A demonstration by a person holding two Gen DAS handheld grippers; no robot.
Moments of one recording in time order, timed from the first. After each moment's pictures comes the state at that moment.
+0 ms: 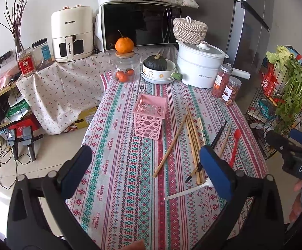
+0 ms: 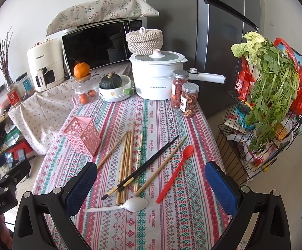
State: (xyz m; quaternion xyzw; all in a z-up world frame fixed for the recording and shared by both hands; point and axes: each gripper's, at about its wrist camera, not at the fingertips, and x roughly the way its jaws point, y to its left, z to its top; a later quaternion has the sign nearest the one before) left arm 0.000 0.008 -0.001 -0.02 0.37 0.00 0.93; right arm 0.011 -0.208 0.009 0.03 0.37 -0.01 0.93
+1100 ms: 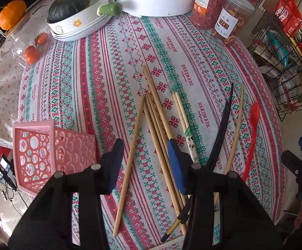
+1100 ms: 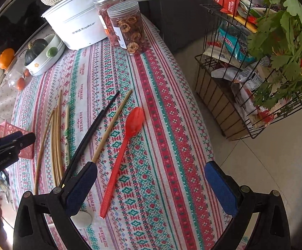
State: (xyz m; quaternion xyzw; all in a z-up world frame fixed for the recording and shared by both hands) left arm 0.218 -0.122 -0.121 0.11 0.60 -0.11 0.78; right arm 0.130 -0.337 -0.114 0.13 0.57 -0.08 0.80
